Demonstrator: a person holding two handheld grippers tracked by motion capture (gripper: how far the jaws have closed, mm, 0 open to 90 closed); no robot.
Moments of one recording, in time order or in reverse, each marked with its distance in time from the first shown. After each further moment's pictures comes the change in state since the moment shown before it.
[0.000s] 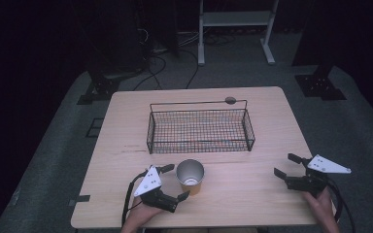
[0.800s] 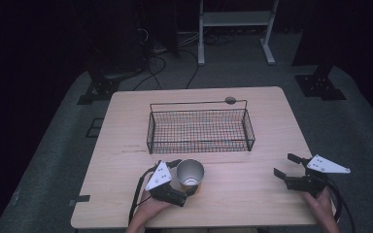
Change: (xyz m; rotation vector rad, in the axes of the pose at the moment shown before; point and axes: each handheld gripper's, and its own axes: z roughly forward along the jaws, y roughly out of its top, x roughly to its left) left arm 0.001 0.008 0.025 0.011 0.010 0.018; right arm 0.001 0.000 0.001 0.005 -0.001 -0.005
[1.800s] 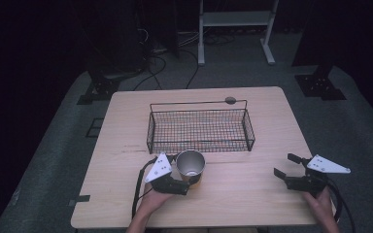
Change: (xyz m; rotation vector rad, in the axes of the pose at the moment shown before) left arm 0.008 0.024 0.005 -0.083 -0.010 -0.023; right arm 0.000 0.000 0.000 -0.001 0.000 0.004
